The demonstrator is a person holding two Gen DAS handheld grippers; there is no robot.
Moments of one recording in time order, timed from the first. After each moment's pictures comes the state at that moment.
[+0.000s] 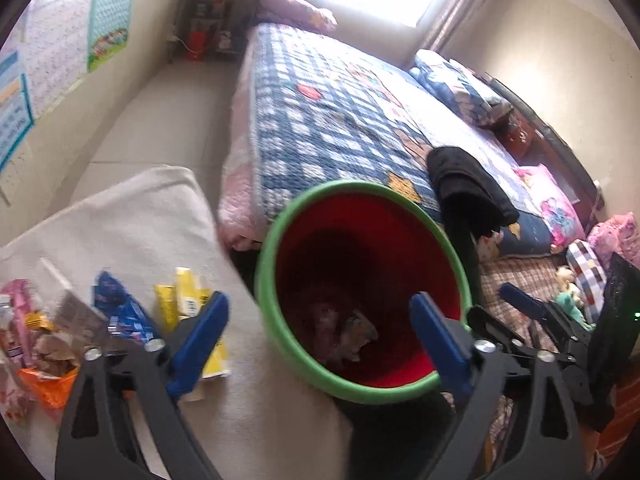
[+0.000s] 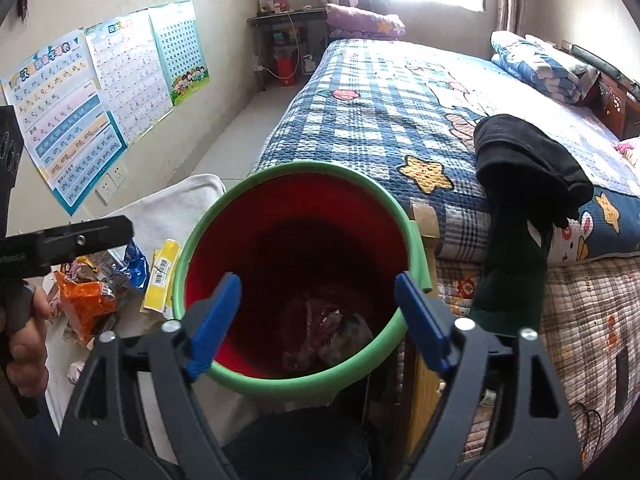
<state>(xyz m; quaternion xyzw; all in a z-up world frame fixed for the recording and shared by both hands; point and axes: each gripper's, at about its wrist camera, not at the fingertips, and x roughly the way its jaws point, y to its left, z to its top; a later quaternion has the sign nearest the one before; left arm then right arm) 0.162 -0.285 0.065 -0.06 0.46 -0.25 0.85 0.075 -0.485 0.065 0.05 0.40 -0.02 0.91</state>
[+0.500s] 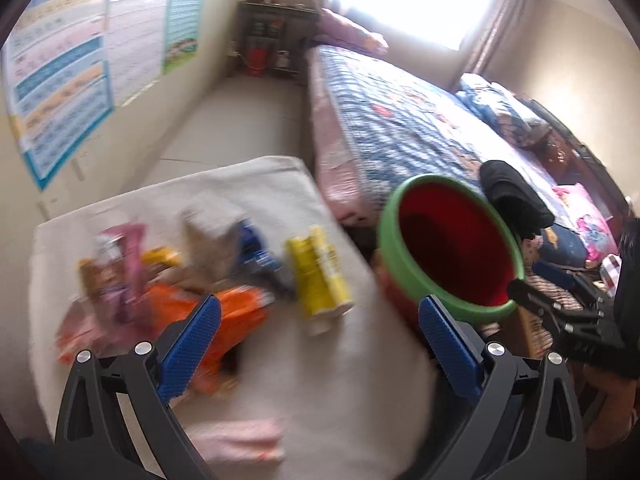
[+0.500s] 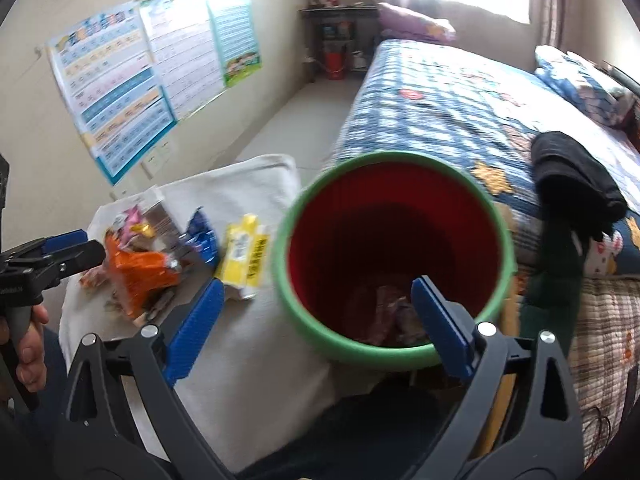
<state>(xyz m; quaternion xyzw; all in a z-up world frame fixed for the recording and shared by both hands) 0.090 -0.153 0.060 -0.06 0.44 -0.16 0.88 0.063 -0.396 0.066 0.03 0.41 0.06 0.91</state>
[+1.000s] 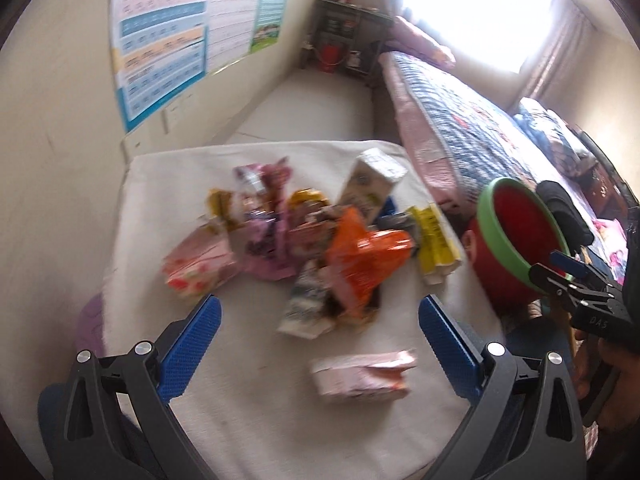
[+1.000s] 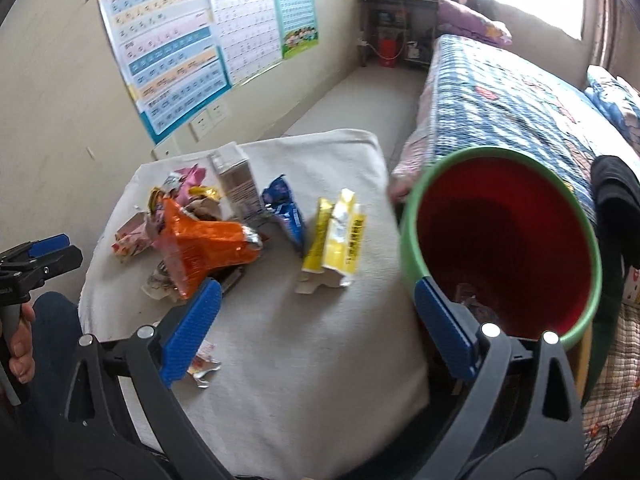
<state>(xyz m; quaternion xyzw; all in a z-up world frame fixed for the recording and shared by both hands) 0.037 -0.018 0.027 -0.09 0.45 -0.06 0.88 0.066 -0.297 0.043 -0.01 0.43 0.13 0.89</state>
